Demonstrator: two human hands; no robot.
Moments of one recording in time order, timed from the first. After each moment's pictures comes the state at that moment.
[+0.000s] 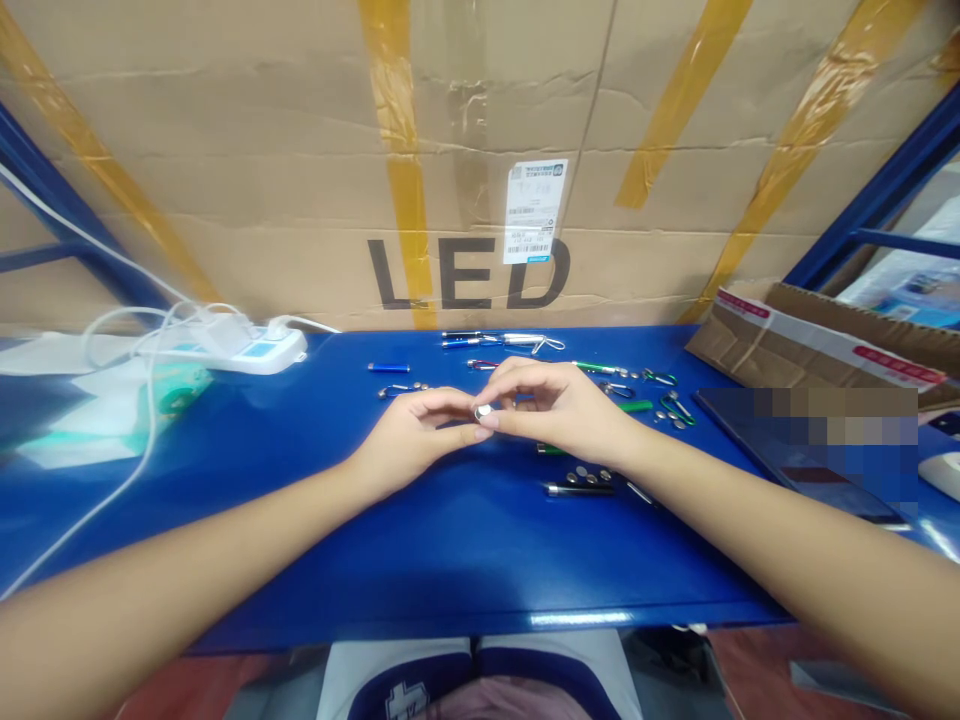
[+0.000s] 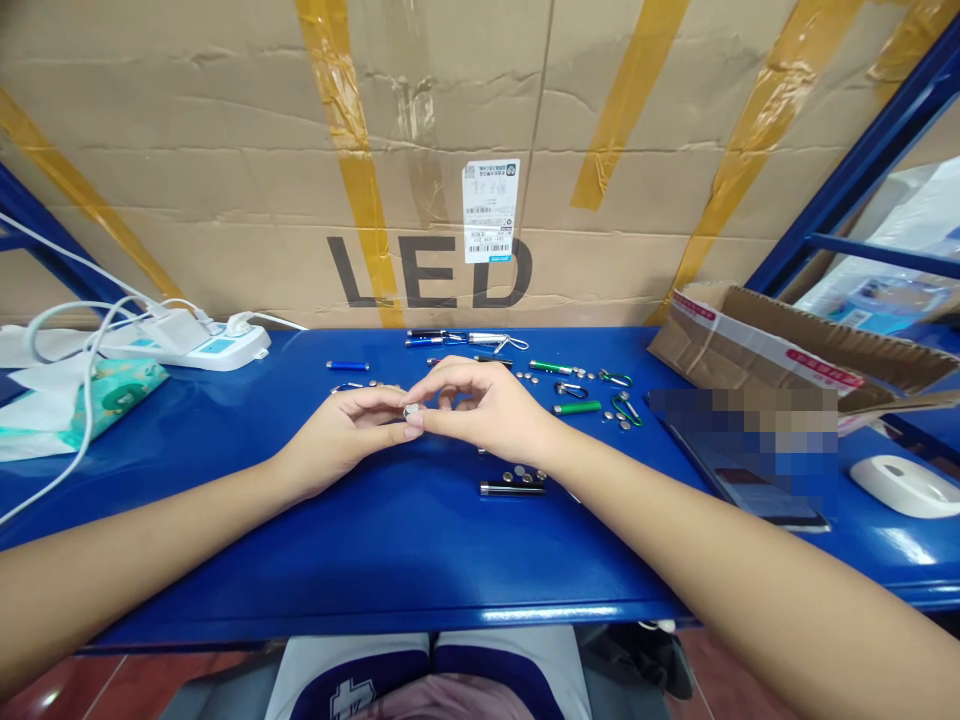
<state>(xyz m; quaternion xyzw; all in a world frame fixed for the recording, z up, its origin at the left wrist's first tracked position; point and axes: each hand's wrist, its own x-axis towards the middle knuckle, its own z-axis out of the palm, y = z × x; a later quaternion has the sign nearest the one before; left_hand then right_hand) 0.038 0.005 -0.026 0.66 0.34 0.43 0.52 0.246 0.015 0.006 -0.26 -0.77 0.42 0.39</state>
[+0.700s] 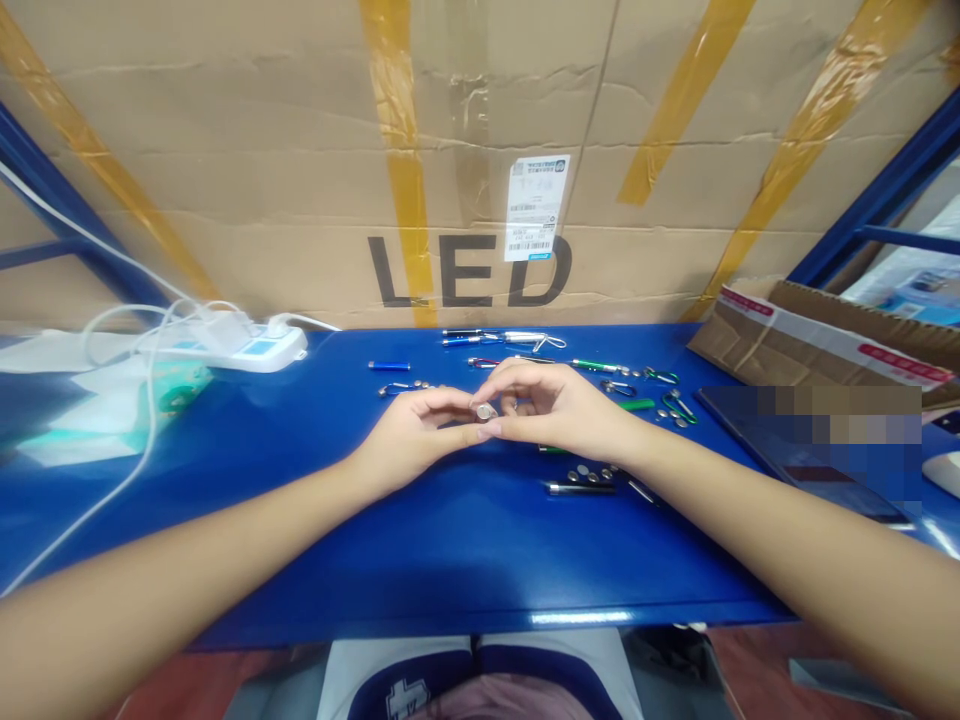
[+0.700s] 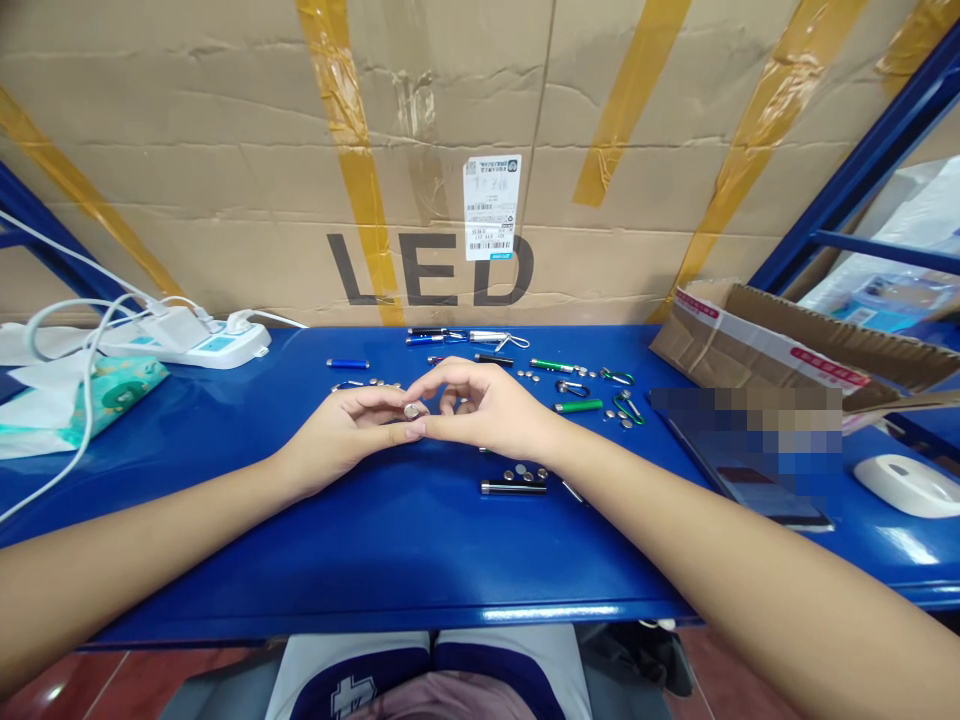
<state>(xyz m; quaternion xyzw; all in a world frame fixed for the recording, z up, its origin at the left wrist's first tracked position) 0.038 0.004 -0.025 0.64 0.35 0.43 0.53 0.251 0.022 0.002 -0.25 -0.78 0.45 0.34</state>
